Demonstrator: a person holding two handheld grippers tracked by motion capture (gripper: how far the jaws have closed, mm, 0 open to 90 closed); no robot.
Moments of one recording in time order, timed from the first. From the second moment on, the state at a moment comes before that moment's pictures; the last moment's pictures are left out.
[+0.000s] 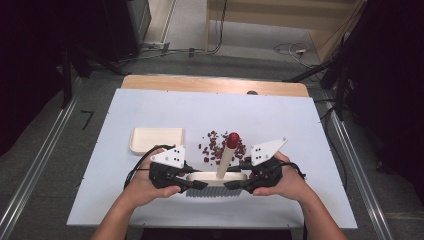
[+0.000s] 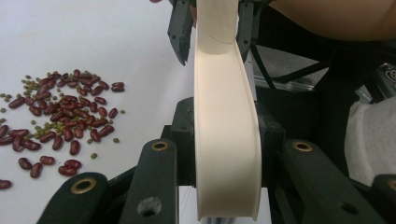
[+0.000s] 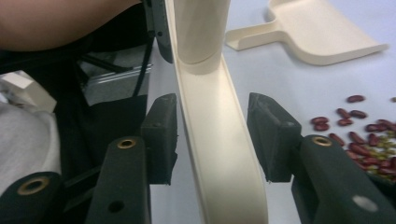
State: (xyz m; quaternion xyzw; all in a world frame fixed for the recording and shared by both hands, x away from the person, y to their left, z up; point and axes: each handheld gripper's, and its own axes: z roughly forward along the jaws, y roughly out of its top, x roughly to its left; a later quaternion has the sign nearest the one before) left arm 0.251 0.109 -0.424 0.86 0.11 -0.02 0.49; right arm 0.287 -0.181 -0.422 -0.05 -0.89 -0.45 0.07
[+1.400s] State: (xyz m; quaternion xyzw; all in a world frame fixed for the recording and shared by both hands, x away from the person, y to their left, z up) left arm 0.260 0.209 -0.443 0.69 0.38 0.17 0.59; right arm 0.302 -0.140 -0.442 -0.33 -0.83 -0.46 -0.03
